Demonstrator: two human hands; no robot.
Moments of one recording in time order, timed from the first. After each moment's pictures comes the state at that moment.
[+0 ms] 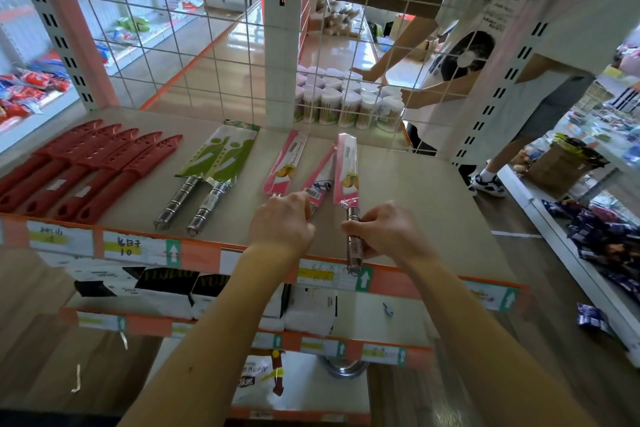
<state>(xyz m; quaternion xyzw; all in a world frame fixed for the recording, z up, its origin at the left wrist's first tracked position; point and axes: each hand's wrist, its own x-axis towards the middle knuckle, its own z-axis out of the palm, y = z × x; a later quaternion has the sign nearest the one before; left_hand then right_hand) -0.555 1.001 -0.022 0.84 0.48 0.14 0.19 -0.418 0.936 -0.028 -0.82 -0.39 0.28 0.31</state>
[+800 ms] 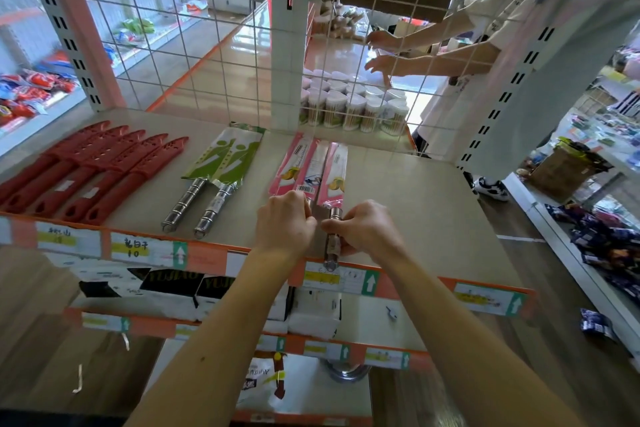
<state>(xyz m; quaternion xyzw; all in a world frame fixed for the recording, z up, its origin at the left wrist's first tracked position) -0.555 1.008 -0.027 0.82 0.49 0.21 0.21 -0.440 0.963 -0.034 -0.83 -0.36 0.30 0.30</state>
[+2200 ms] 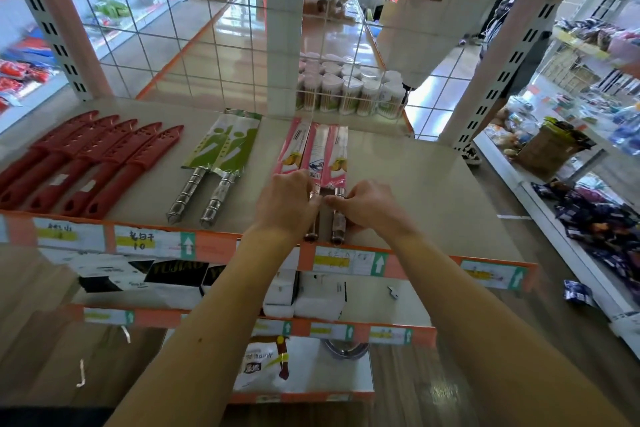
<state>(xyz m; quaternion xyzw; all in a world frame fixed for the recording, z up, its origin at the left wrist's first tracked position) -0.566 1.022 -0.025 0.85 0.43 0.21 0.23 -0.444 0.973 -0.024 -0.86 -0.43 0.23 0.18</state>
